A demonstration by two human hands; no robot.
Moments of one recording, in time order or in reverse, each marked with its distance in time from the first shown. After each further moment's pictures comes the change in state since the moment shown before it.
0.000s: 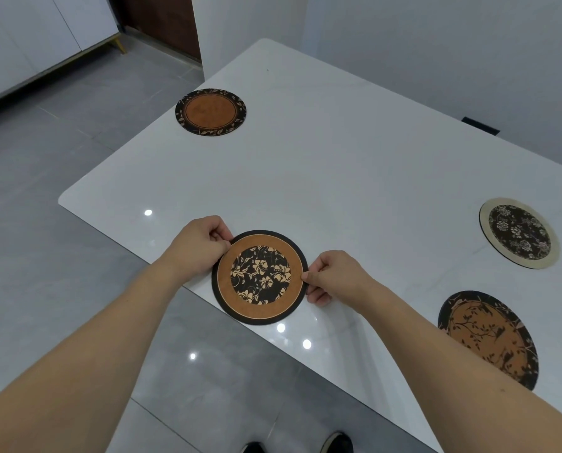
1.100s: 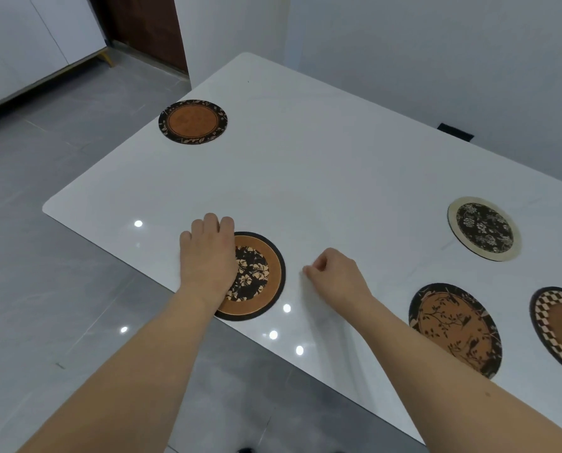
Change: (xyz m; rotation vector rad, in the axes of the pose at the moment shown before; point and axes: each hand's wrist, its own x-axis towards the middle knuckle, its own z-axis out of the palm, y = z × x) left_hand -0.030 0.038 0.057 0.843 0.369 0.239; right_hand -0.025 0.021 -0.016 -0.265 0.340 -0.098
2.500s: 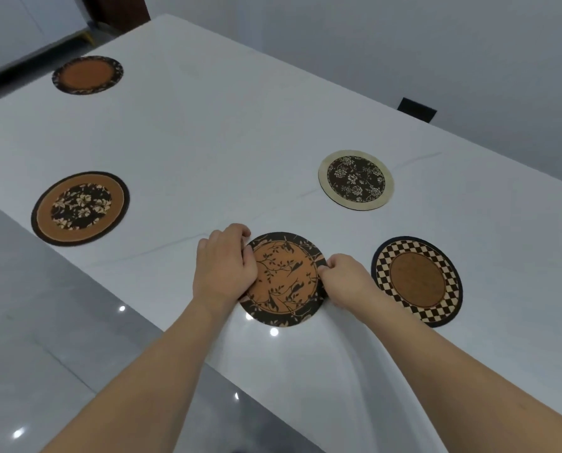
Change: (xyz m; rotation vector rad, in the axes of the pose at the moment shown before) left_hand -0.109 0.314 0.044 -0.459 0.095 -0.097; right_hand -0.030 0.264 -0.176 0.001 -0.180 0.093
